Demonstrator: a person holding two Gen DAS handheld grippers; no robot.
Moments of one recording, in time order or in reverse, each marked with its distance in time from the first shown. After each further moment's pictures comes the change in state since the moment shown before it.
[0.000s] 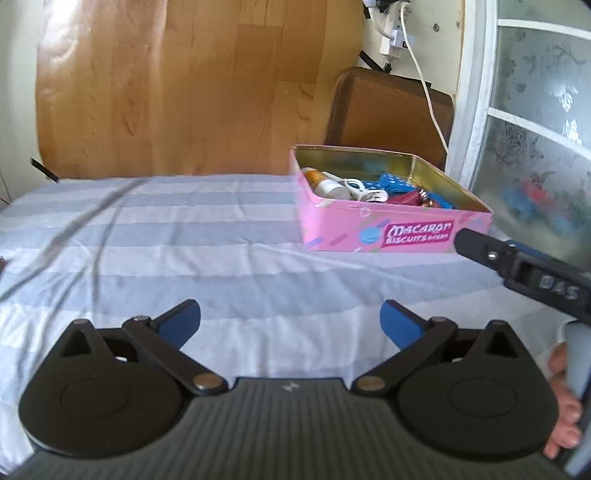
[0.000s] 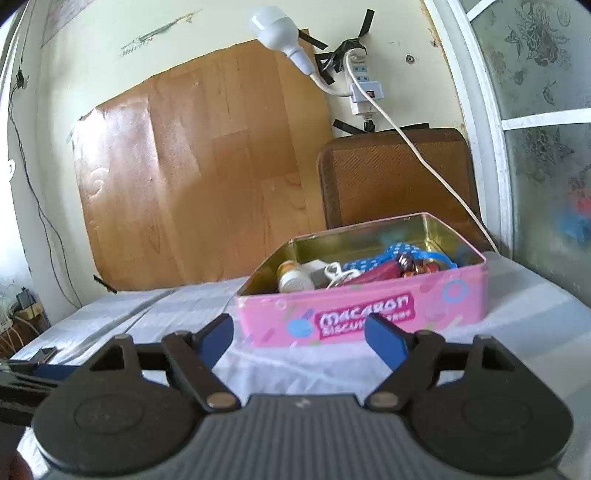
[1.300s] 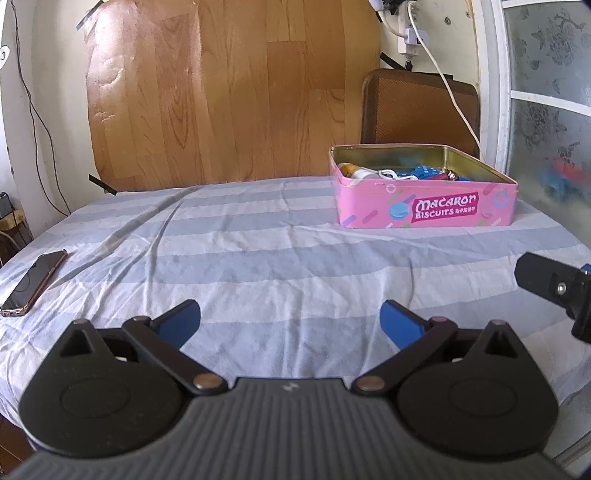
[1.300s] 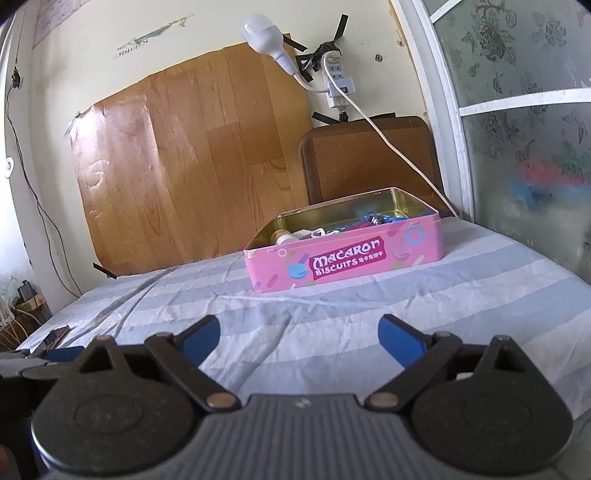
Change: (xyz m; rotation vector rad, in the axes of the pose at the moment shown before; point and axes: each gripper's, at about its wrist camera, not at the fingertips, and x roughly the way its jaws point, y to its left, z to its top) left arm -0.031 -0.026 -0.040 0.045 -0.042 0.202; right arm -0.079 0.025 -0.044 0.054 0.021 -0.097
